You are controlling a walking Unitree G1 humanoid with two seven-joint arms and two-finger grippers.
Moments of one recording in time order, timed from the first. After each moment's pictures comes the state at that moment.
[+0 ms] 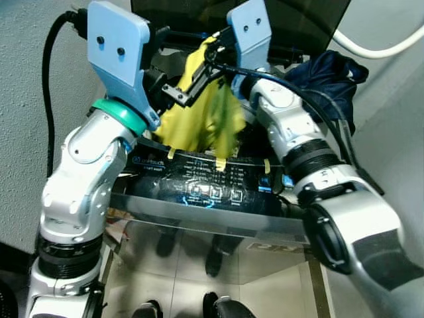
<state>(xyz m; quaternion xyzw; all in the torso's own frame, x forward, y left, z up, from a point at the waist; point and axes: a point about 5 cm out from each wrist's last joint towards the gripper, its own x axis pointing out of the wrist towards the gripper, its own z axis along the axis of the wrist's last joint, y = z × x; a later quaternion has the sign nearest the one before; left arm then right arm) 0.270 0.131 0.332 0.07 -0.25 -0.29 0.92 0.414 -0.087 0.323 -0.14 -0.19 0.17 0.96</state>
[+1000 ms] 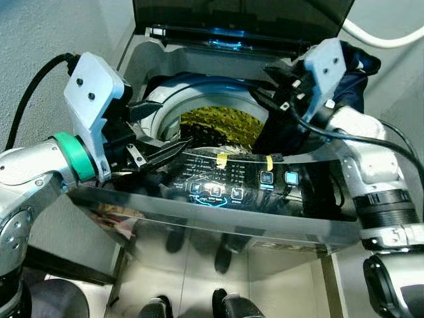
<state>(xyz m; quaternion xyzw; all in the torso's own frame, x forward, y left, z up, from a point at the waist) 0.252 0.160 0.305 0.15 -0.07 -0.40 0.90 0.350 -0.154 0.305 -0.12 -0.23 0.36 0.90</state>
